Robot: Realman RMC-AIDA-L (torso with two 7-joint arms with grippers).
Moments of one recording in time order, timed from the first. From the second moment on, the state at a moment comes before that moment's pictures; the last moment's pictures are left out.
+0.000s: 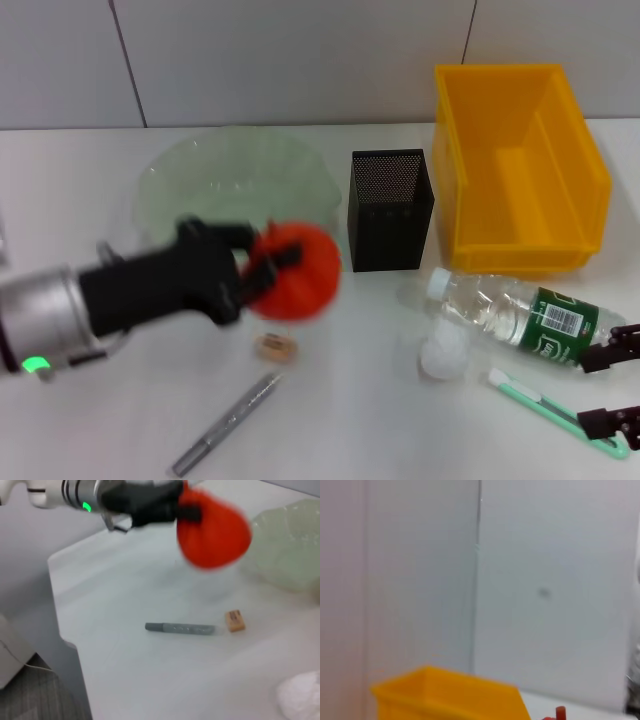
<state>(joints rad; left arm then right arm) -0.22 -2.00 1.50 0.95 1.19 1.26 -1.26 0.44 2.08 -0.60 -1.30 -2.31 -2.12 1.72</state>
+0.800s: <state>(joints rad) -0.59 -2.07 1.22 0.69 1.39 0.81 -1.35 0.48 2.08 -0.67 -1.22 -2.31 -2.09 1.70</state>
